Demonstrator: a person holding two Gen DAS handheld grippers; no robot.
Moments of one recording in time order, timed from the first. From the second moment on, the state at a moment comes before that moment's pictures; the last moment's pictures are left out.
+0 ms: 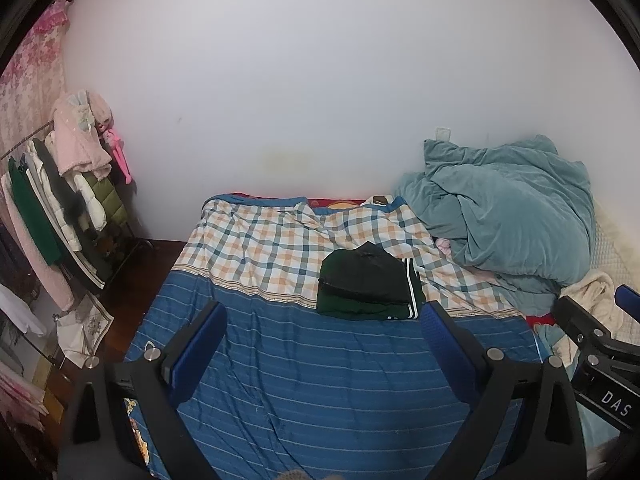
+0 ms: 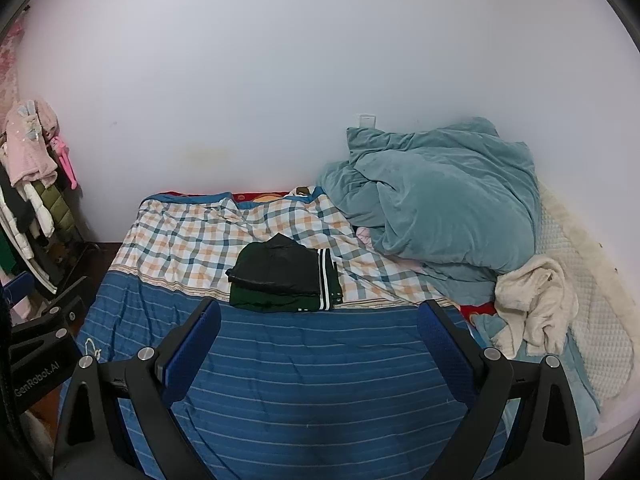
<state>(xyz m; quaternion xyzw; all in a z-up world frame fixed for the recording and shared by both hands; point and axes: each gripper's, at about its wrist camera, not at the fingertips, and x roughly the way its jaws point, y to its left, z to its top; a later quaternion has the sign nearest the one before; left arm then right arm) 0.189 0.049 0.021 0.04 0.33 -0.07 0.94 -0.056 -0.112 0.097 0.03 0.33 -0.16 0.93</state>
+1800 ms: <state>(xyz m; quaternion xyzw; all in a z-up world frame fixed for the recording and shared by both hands) 0.189 0.055 0.031 0.05 0.32 -0.07 0.94 -0.036 -0.100 0.087 0.04 0.34 -0.15 0.93</state>
